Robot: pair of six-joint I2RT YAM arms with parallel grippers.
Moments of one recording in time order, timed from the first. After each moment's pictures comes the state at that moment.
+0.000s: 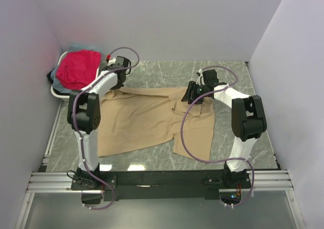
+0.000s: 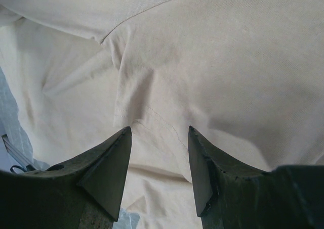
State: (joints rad) left arm -0.25 2.09 1.69 -0.66 -0.58 -0.43; right arm 0.18 1.89 1.24 -0.31 -0.47 0.42
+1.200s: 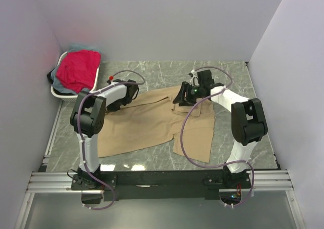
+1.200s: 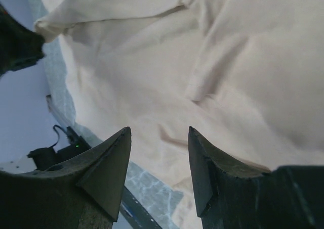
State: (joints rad) left arm -0.37 2.02 1.43 -1.05 -0.93 -0.73; right arm 0.26 1.83 1.23 -0.32 -0.64 0.49
